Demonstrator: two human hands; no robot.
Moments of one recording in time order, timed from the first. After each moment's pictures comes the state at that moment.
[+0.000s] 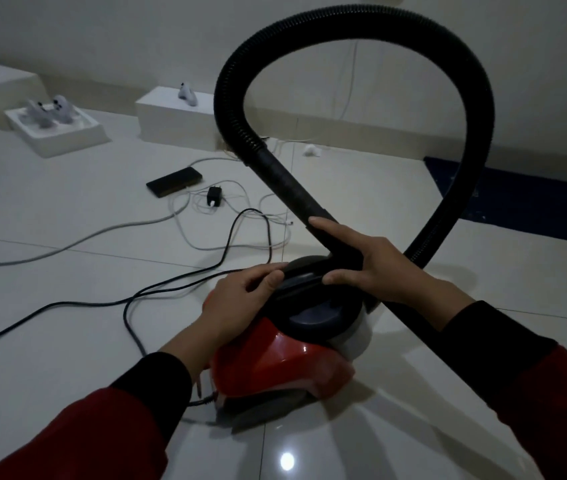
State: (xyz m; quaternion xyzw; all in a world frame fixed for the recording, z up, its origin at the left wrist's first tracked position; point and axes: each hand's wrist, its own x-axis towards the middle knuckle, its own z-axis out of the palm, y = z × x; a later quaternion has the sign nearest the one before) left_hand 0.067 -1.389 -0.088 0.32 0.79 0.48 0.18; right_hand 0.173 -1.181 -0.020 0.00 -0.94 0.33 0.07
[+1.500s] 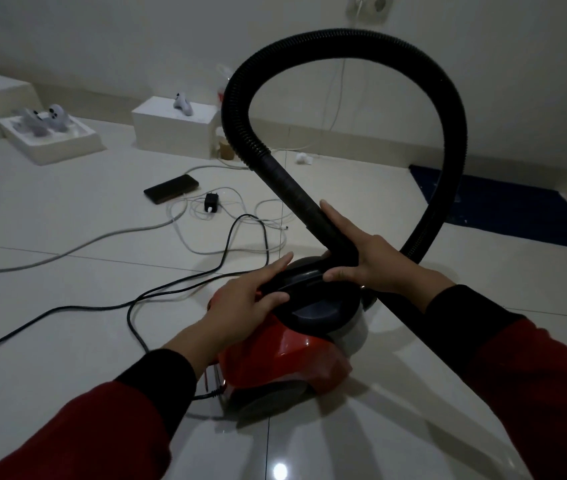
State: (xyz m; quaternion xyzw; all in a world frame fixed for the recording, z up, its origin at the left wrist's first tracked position) left_hand 0.078 -1.408 -0.070 0.41 0.78 0.43 0.16; right_hand 0.175 -1.190 -0.009 -0.08 -0.95 0.29 0.04
